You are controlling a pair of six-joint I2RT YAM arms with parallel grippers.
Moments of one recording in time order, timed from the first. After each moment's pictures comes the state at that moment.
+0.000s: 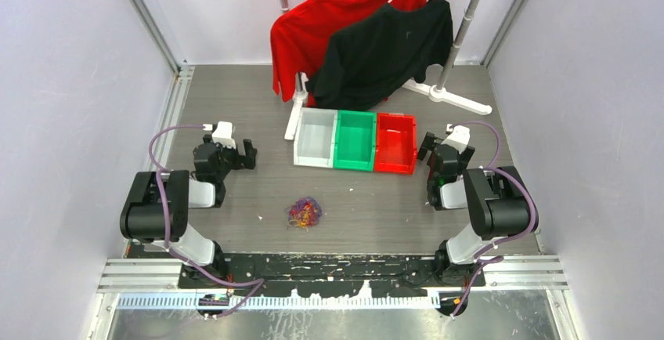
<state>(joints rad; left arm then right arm) 0.03 1.57 0.35 0.91 0.22 0.03 0.06 1.58 0.31 0.95 0.45 0.17</state>
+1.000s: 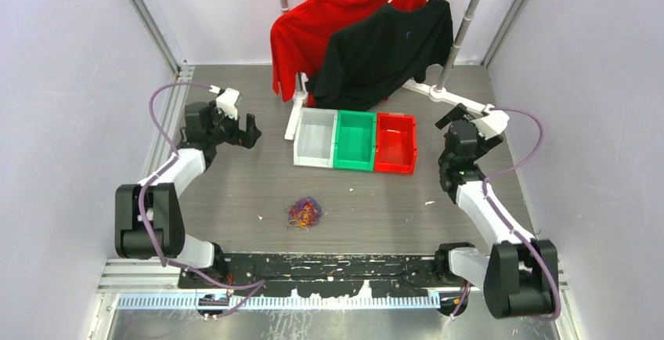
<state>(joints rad) 0.03 1.46 0.76 0.21 0.43 0.17 0.07 1.12 0.54 0.34 0.69 0.43</state>
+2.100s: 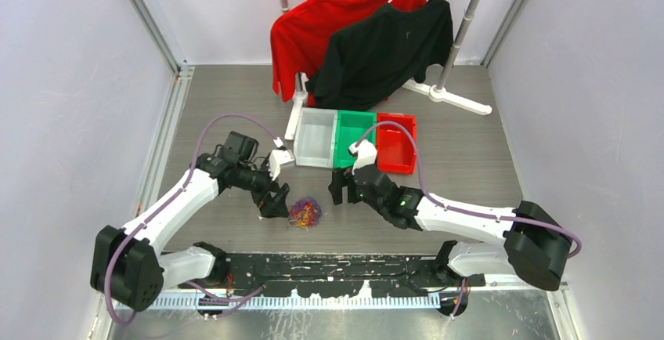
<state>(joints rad) -0.38 1.14 0.79 -0.75 0.71 0.48 0.98 1.21 0.58 0.08 0.33 0.48</state>
